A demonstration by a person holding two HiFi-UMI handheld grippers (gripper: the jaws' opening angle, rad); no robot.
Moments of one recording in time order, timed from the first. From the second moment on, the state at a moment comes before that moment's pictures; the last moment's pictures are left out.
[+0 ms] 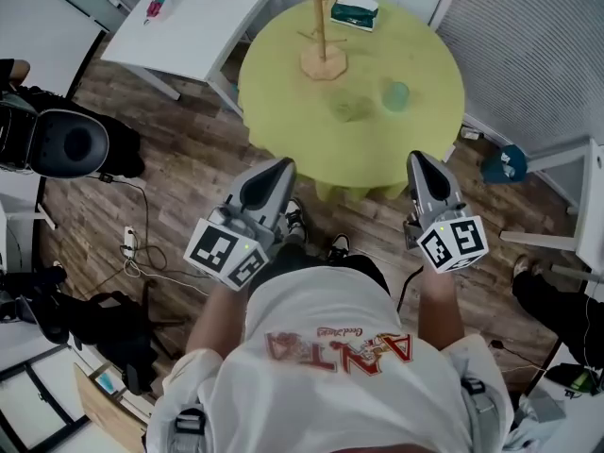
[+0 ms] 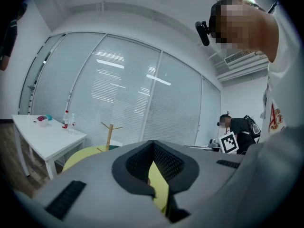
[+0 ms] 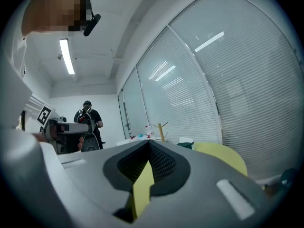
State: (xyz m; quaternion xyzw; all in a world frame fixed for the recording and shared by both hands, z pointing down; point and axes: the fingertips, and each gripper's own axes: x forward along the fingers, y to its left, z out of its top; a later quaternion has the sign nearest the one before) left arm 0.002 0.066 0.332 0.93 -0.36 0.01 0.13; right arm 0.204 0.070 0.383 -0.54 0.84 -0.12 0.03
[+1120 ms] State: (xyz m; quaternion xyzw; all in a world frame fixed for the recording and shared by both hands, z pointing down) left arm -0.049 -0.143 0.386 0.95 -0.24 0.02 0.17; right arm 0.122 -0.099 0.409 -0.58 0.80 -0.13 -0.04
